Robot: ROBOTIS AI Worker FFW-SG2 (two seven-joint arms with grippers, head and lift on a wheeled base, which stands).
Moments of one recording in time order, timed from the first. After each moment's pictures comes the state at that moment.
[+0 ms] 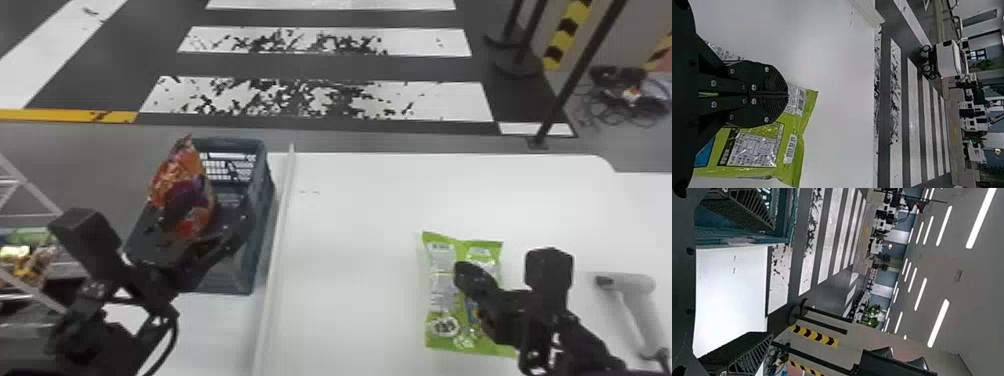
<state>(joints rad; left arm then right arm) 0.54 0.21 0.10 -2.15 0.42 0.23 -0.22 0.42 -0.01 -0.05 -1.88 0.03 0.49 0.34</state>
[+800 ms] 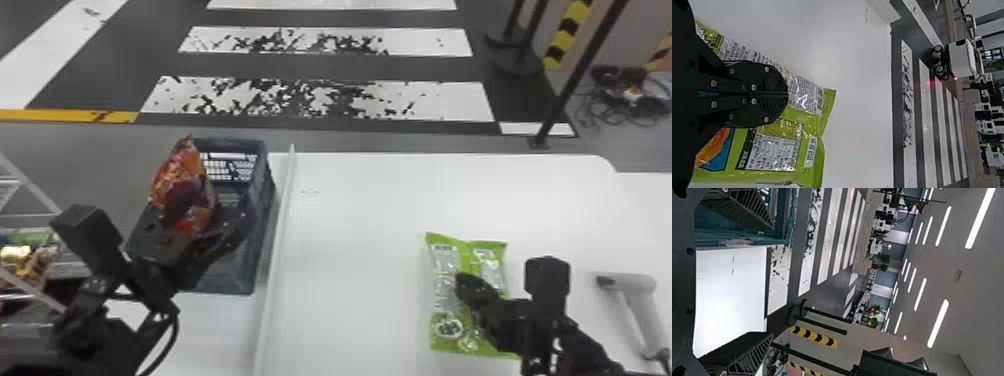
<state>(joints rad) 0.53 0.21 0.10 -2.14 0.43 0.23 -0.22 0.39 -0.02 -0.07 -1.79 0.03 0.48 0.37</state>
